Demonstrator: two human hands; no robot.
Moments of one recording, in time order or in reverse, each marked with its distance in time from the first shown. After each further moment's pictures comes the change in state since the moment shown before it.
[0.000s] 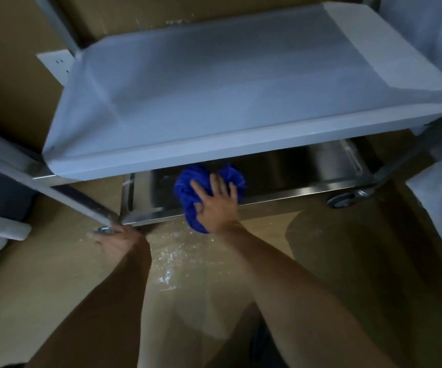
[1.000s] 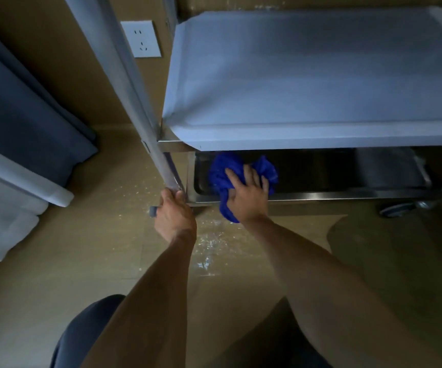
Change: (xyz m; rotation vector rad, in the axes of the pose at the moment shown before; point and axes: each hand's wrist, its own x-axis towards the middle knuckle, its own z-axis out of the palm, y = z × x) left_hand 0.054 -0.006 -0.020 0.285 -0.358 0.326; right_hand 0.022 -0.085 0.026 0.036 0.091 0.097
